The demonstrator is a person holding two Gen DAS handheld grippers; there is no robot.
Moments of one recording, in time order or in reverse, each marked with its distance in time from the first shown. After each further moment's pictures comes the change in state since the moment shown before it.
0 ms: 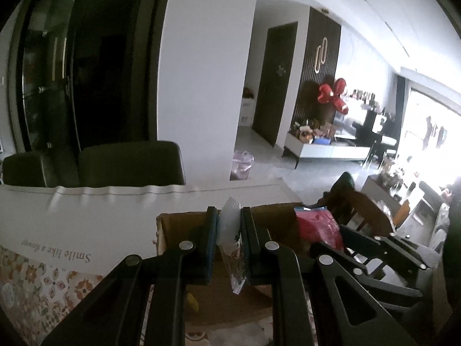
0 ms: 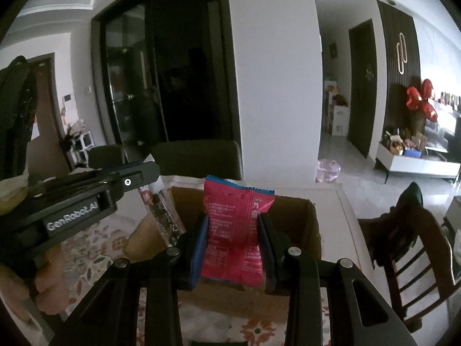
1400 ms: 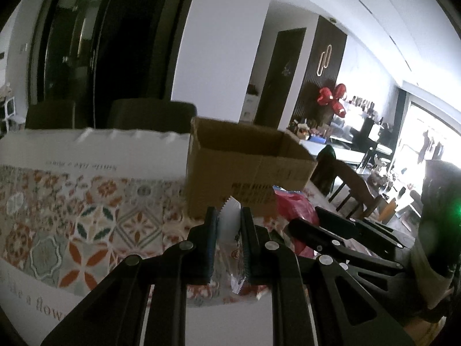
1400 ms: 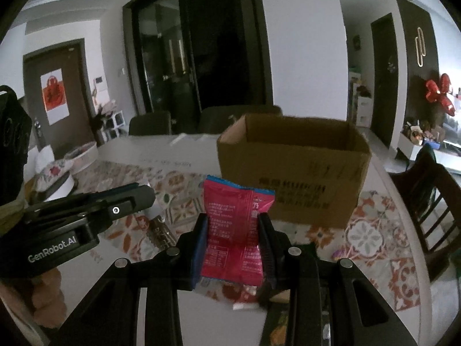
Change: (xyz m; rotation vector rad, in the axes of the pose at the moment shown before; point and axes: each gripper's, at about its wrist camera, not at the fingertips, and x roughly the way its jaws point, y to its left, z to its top) left arm -0.150 0.018 -0.158 -0.098 -0.014 -0.024; right arm -0.088 0.080 -0.127 -0.034 0.034 0.121
